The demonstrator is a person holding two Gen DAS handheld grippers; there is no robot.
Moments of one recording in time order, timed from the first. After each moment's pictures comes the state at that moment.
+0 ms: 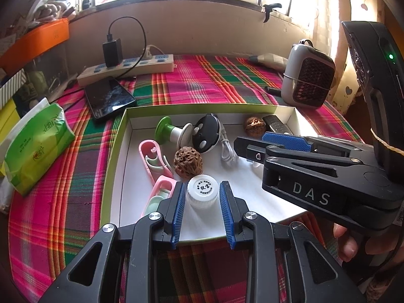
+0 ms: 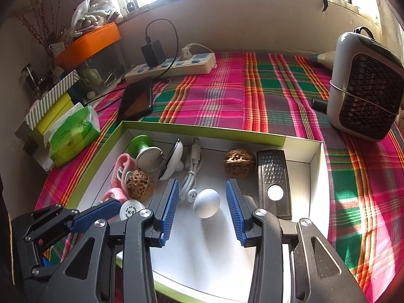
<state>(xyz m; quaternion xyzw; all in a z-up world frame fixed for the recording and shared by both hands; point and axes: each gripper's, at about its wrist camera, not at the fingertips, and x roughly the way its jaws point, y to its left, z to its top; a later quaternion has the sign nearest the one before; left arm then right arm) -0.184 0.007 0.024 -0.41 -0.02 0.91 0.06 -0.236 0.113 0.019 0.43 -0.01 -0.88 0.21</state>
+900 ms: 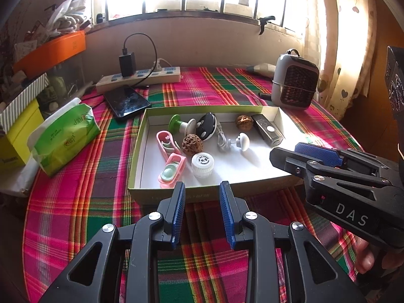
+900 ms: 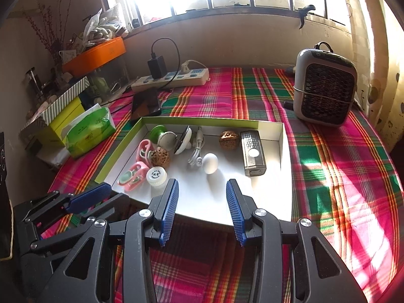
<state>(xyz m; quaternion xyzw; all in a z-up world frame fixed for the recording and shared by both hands) -0.123 0.005 0.047 -0.38 -0.01 0.92 0.05 -0.156 0.128 0.048 0.39 -0.01 -0.90 0.18</state>
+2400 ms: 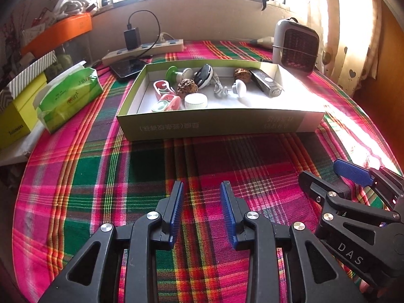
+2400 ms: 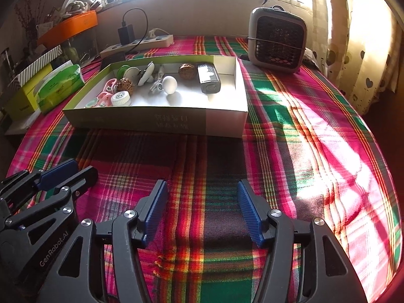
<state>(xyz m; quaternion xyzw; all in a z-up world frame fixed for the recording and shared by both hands) -0.085 0.025 0.007 -0.42 0.00 0.91 0.01 -0.095 0.150 0.001 0.43 0.03 -0.90 0.07</state>
